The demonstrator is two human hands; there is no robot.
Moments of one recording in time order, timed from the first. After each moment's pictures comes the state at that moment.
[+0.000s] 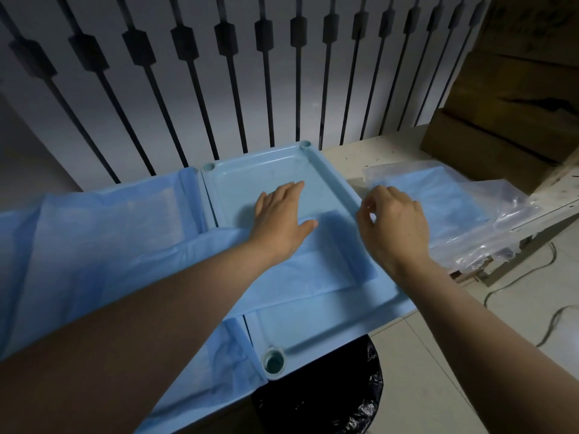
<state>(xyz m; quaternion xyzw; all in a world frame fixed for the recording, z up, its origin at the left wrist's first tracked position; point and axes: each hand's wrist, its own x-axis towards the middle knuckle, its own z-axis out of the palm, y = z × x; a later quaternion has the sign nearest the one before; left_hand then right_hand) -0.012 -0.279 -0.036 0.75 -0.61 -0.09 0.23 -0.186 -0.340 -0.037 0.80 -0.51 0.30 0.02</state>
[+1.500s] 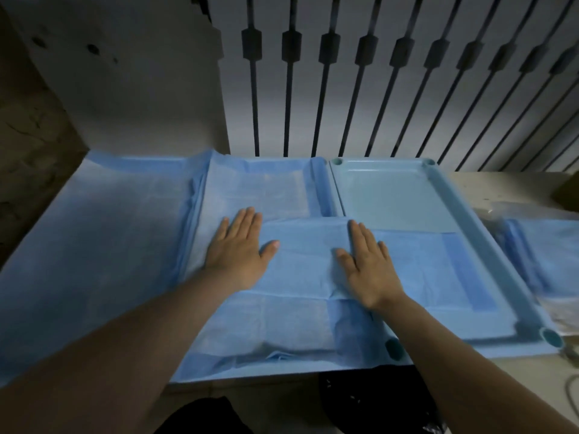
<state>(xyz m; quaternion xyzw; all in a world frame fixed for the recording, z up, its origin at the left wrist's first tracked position) 0.164 -0.087 -0.095 0.89 -0.45 -0.04 0.00 -0.040 -0.230 -0.092 0.91 -0.35 0.09 -0.22</state>
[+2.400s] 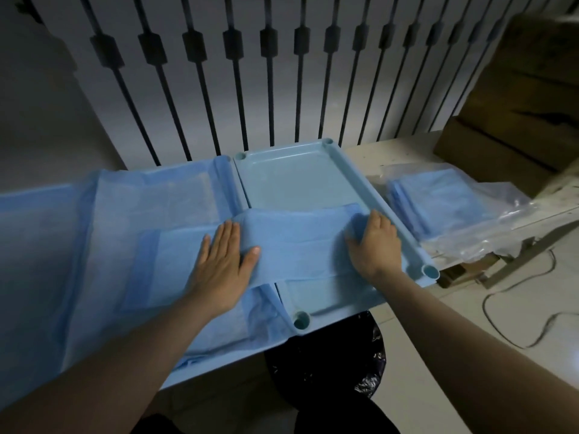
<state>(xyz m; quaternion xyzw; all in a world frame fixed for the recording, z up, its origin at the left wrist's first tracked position) 0.058 -0.137 -0.091 0.84 -0.52 -0.11 0.10 -0.160 -0.292 -0.074 0.77 -0.60 0.15 -0.15</state>
